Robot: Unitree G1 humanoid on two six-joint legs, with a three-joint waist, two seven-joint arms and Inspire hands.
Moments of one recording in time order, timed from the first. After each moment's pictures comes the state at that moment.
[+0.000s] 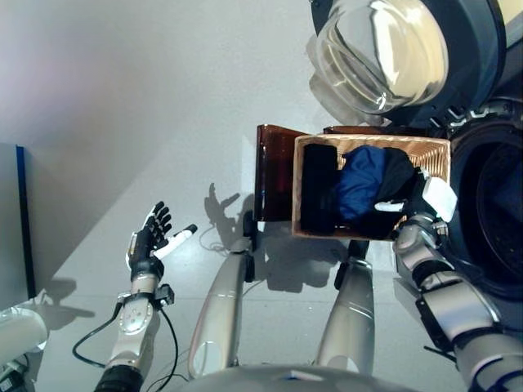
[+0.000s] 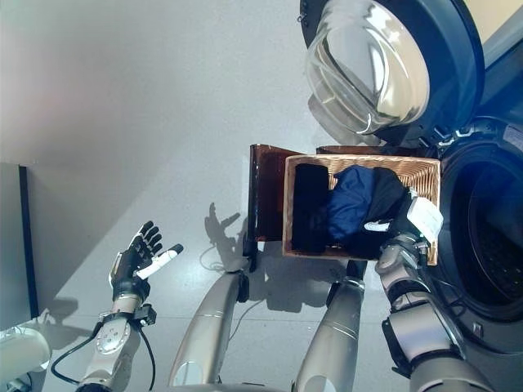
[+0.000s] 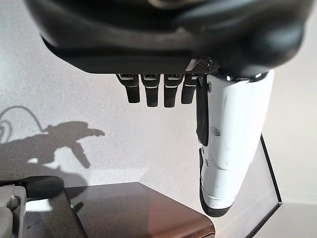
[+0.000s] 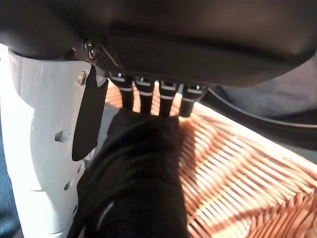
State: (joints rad) left arm 0.11 0.29 -0.08 0.47 -0.40 -0.44 0.12; right arm -0.66 -0.54 0.31 1.32 -0.18 -0.09 -0.63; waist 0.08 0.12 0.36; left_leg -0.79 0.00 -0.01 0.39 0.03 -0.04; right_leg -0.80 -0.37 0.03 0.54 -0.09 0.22
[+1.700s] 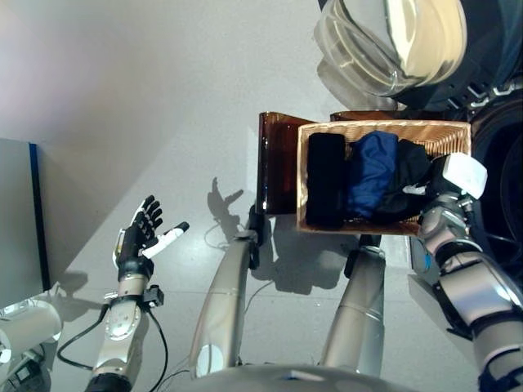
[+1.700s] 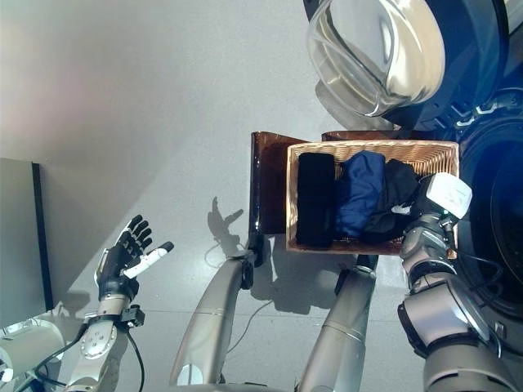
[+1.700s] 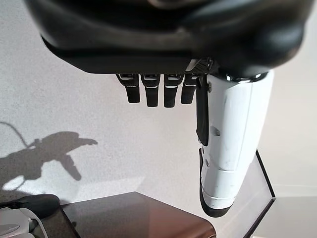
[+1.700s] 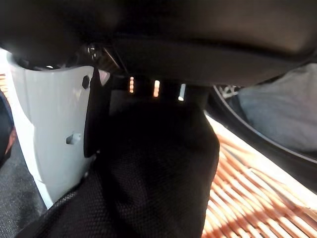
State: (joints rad) left arm 0.17 0.33 -0.04 0.35 -0.40 -0.44 0.10; right arm -0.77 -0.66 0.43 1.37 -0.29 -0.04 -0.61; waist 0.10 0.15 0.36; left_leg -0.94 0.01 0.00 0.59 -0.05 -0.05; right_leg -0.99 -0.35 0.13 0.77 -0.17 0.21
